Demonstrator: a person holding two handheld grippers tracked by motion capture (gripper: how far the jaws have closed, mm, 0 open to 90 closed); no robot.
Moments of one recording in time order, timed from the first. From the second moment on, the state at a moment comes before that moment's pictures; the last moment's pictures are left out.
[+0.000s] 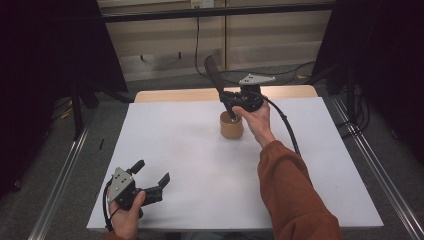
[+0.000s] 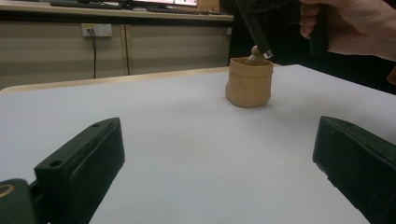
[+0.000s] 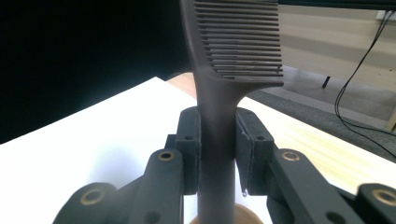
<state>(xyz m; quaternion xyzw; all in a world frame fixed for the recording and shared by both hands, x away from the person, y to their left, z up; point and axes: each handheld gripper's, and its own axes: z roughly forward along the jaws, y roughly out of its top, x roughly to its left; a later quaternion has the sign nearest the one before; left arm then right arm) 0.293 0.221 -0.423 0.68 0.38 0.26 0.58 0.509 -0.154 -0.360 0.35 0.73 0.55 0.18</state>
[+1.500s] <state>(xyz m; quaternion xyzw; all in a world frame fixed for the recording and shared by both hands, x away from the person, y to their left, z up) 0.293 0.221 -0.423 0.68 0.38 0.26 0.58 0.514 -0.158 -0.394 0.37 0.75 0.53 0.18</state>
